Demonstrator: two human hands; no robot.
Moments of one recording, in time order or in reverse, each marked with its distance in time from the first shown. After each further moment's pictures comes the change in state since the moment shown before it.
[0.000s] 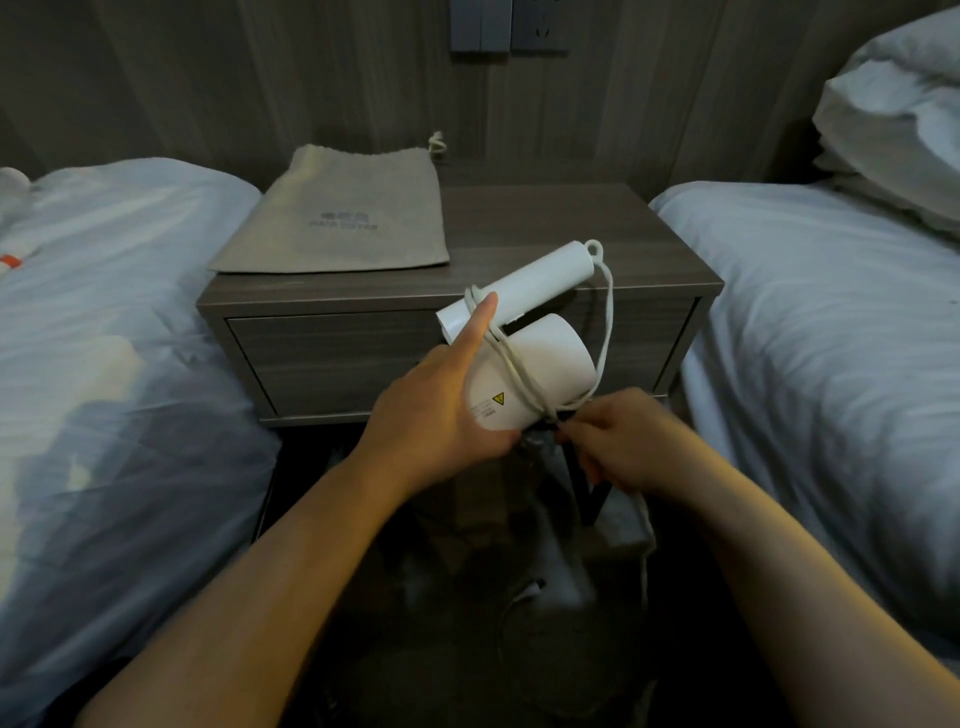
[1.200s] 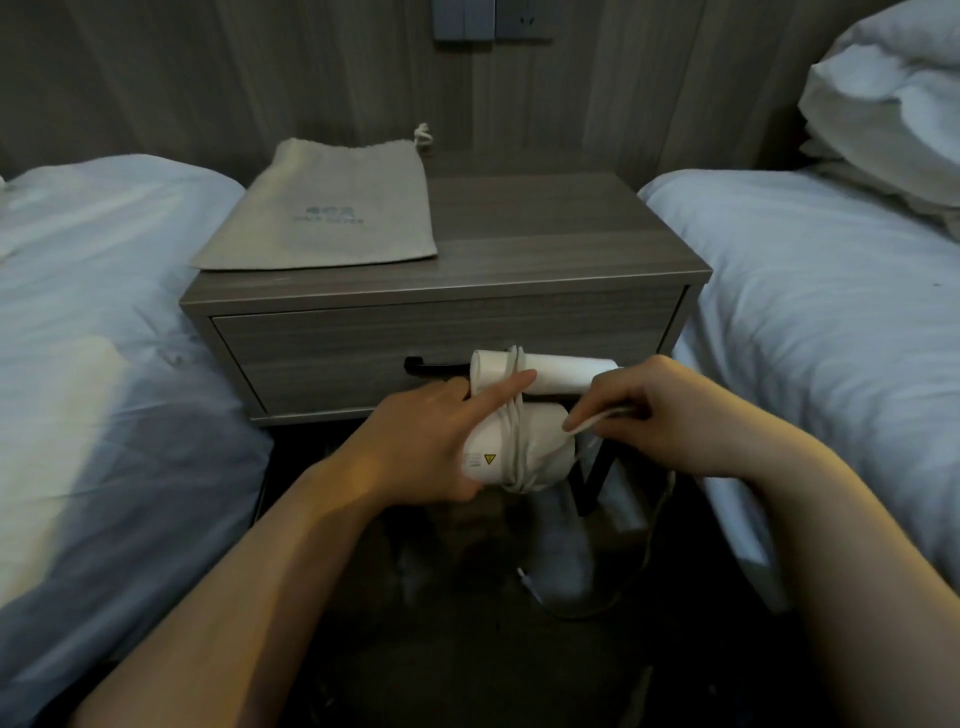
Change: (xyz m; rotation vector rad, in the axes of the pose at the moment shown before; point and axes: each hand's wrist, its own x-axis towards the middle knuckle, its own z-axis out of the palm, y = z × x) left_hand -0.001 -0.030 0.012 0.410 -0.232 0.356; right_hand -0.018 0.000 -0.038 -0.215 -0.041 -0.368
